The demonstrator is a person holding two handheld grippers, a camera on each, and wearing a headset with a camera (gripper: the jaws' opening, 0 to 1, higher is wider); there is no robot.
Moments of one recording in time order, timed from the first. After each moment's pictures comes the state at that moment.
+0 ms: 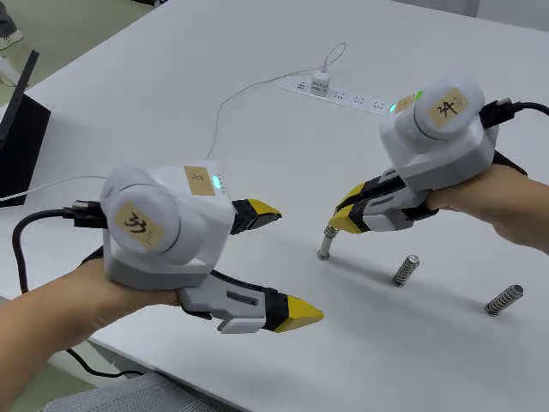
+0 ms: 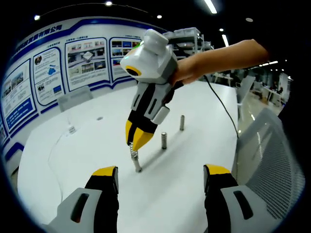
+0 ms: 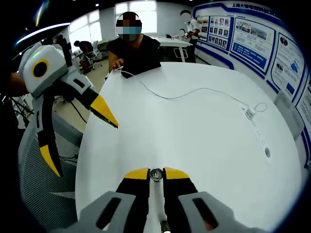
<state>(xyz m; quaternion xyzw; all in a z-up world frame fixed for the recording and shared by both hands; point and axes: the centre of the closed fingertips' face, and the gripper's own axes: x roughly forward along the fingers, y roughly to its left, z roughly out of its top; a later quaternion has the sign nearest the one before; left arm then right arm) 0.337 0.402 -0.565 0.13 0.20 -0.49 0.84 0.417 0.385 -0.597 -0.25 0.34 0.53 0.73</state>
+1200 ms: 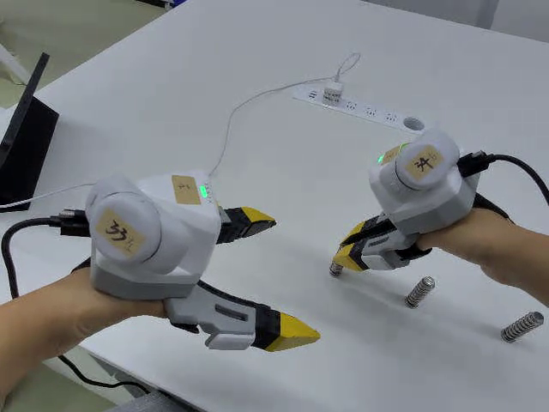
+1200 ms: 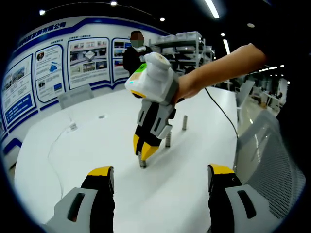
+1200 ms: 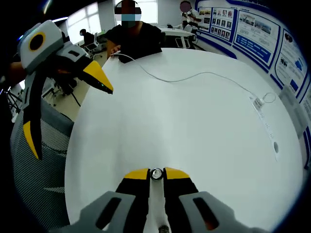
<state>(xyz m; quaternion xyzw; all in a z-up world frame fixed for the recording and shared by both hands) 0.345 0.419 -0.569 0.11 0.20 -0.49 0.84 0.424 0.387 -0.642 -0.27 0.37 0.53 0.71</state>
